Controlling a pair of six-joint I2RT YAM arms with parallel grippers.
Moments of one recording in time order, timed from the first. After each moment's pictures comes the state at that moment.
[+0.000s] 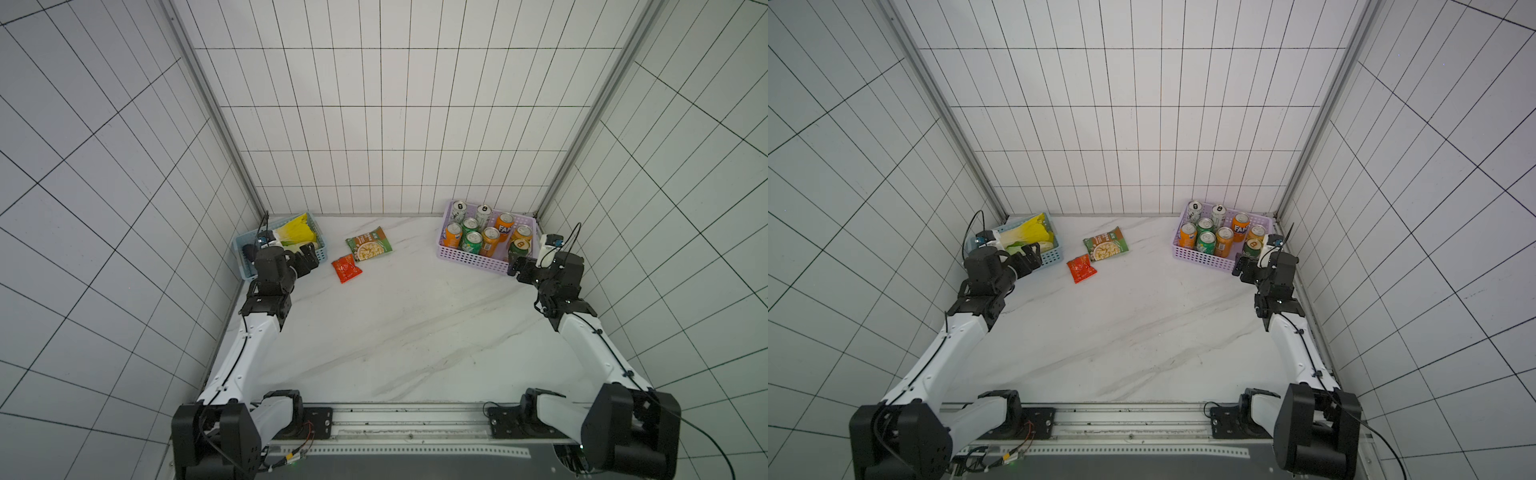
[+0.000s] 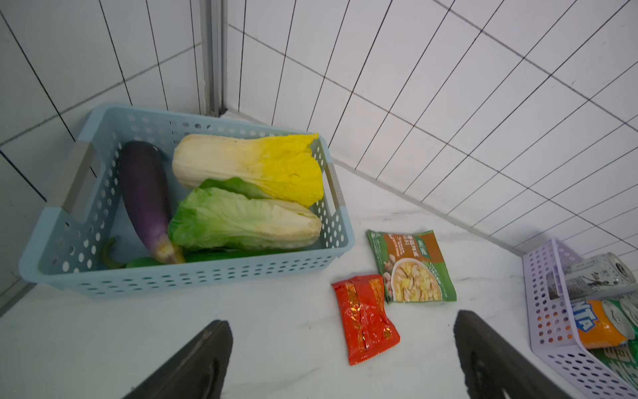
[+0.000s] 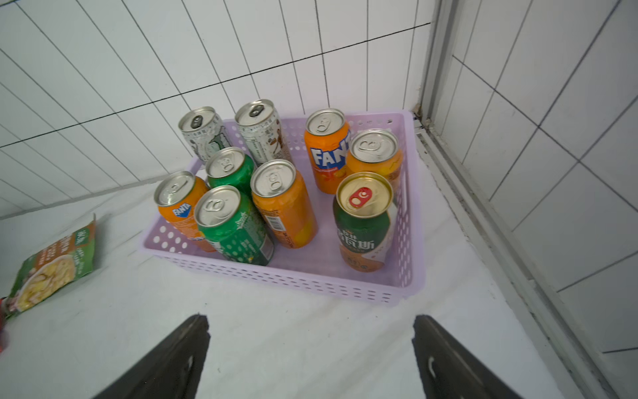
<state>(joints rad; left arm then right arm) 0.04 1.11 0.79 -0.11 0.02 -0.44 -0.01 1.15 0.75 -0.02 -0.15 0.15</state>
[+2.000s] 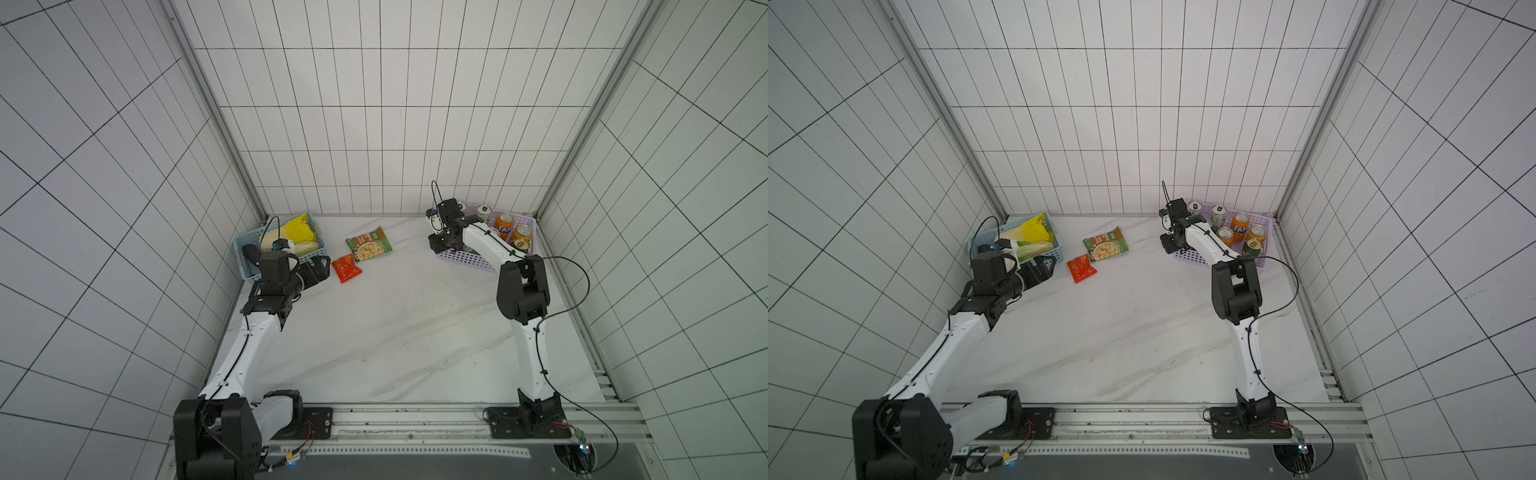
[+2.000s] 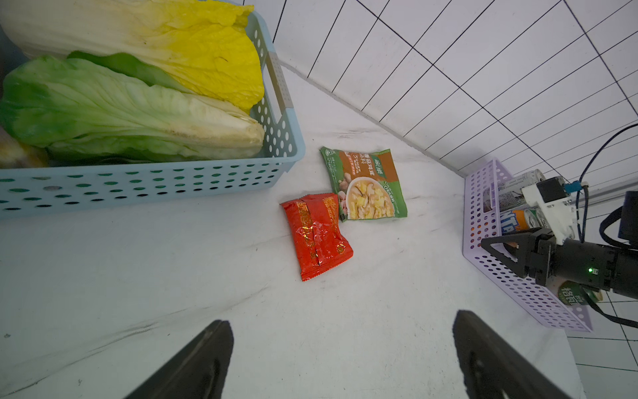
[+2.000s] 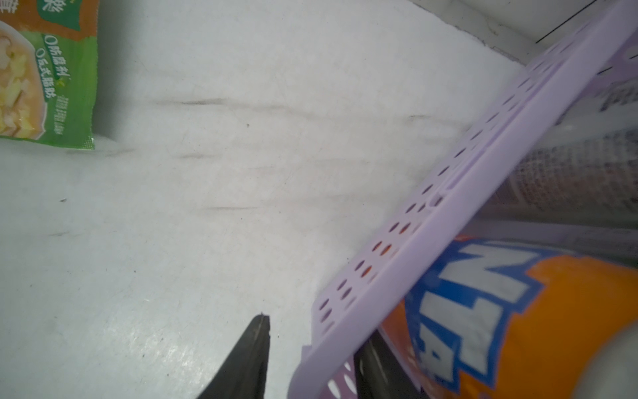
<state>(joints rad) 0.04 1.13 0.78 -0.20 0.28 -0.49 0.45 2.30 2.01 -0.74 -0.02 -0.15</state>
